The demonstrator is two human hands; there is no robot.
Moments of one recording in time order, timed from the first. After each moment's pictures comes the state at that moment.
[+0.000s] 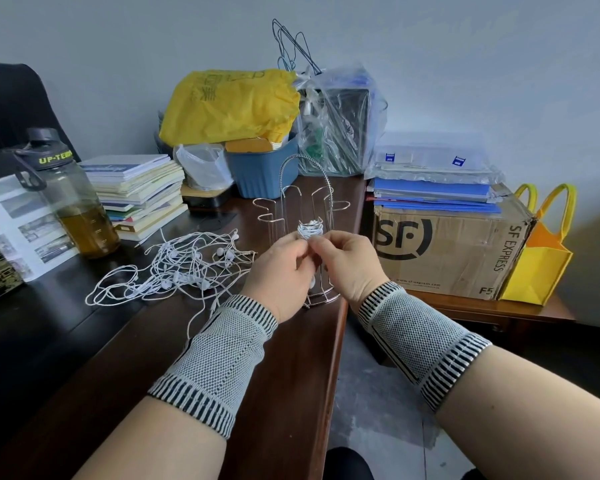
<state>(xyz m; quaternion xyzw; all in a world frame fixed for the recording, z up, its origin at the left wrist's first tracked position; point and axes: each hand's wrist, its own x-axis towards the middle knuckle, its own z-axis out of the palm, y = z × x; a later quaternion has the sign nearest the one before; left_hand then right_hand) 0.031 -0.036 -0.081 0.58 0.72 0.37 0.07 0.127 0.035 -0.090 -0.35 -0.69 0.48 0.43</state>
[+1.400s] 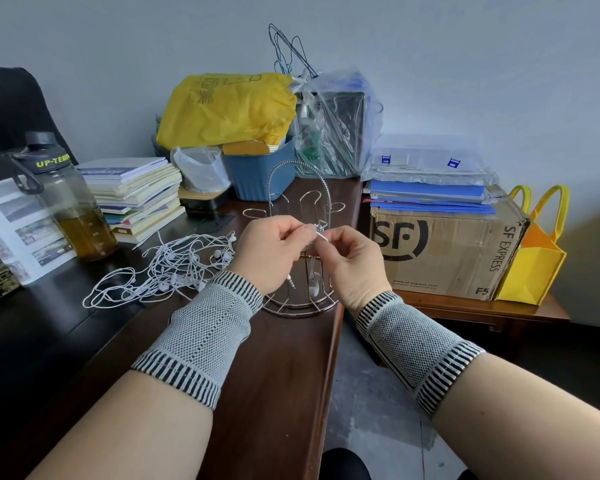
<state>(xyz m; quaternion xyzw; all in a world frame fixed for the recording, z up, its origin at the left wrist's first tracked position) 0.019 -0.029 -0.057 0.56 0.67 0.48 0.10 0.133 0.034 -0.100 -0.32 -0.65 0.46 0.52</state>
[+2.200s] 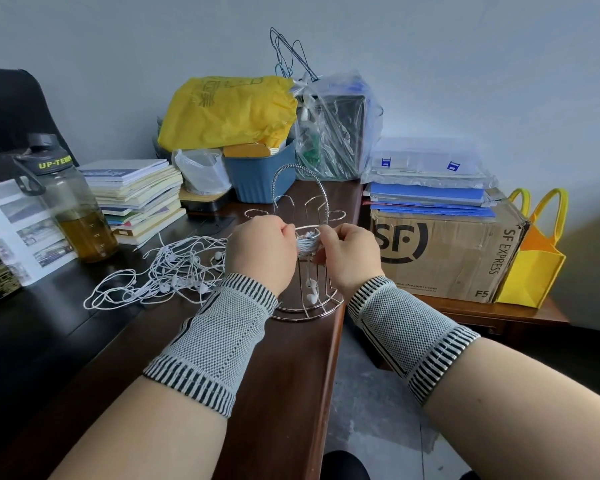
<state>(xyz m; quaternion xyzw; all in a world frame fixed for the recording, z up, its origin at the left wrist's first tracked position) 0.023 -0.025 -0.051 0.49 0.80 0.32 -0.11 0.122 0.042 -0.079 -0.44 -0.67 0.40 0.44</state>
